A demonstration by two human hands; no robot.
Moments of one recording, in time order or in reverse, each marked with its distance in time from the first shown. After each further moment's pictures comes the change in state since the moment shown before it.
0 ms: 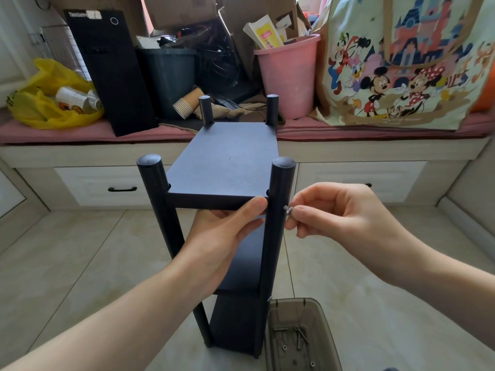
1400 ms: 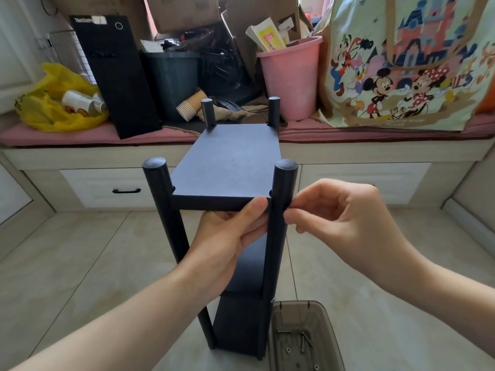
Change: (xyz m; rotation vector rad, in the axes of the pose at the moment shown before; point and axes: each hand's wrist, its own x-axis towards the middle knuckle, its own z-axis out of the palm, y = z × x) left_hand -0.001 0.002 0.006 -0.136 -0.116 -0.001; right_hand 0.001 0.000 0.009 -0.238 0.155 -0.220
